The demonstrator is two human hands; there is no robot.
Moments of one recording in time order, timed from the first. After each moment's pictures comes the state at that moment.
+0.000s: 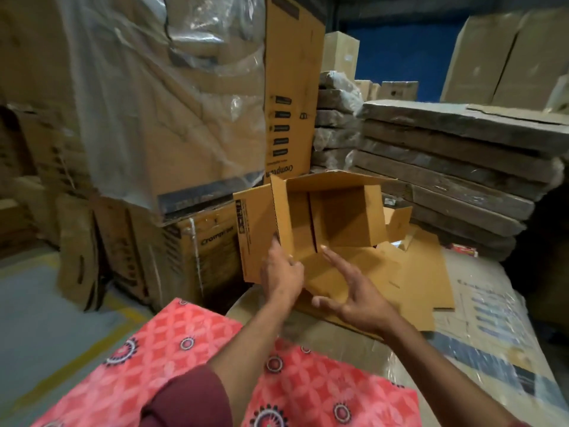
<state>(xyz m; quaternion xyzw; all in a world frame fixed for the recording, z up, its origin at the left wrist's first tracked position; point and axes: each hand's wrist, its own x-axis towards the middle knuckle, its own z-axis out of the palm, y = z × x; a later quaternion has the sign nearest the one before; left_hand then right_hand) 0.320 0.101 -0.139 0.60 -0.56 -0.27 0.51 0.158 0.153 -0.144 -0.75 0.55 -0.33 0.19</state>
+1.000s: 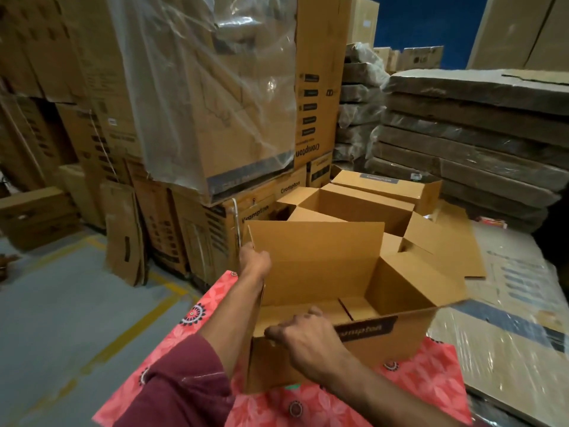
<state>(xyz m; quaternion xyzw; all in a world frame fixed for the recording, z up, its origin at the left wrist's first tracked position) 0.525 0.097 -0.168 0.67 -0.44 -0.40 0.45 0.411 0.248 -0.182 -0.88 0.47 0.00 -0.05</state>
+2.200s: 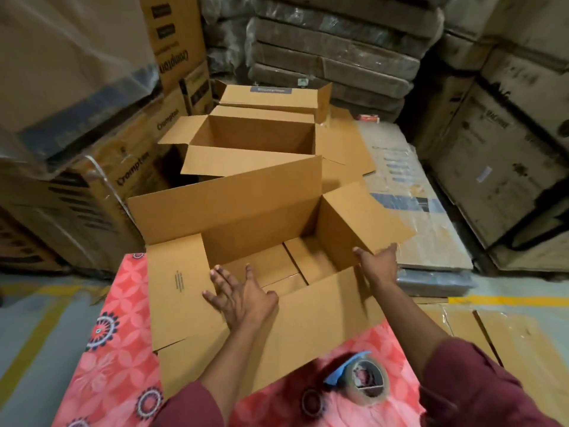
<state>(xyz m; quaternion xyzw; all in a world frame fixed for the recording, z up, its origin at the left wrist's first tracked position) 0.455 0.102 -0.341 0.63 -0.74 -0.21 -0.04 0.193 0.205 -0.325 -0.07 0.87 -0.45 0.16</state>
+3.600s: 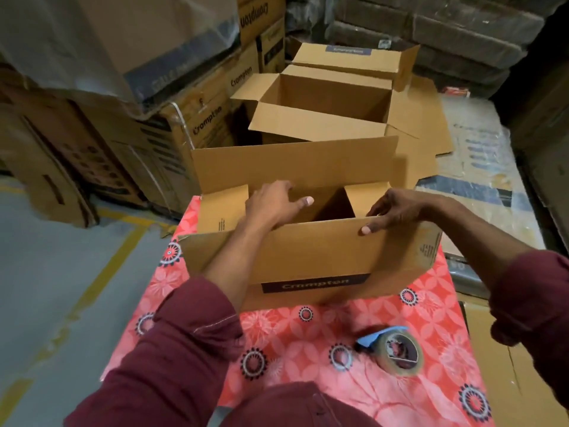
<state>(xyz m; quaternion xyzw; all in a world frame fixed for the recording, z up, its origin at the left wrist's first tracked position) 0.507 0.049 -0.234 0.55 -0.79 -0.25 0.10 0.228 0.142 -0.207 -0.59 0.73 0.04 0.34</state>
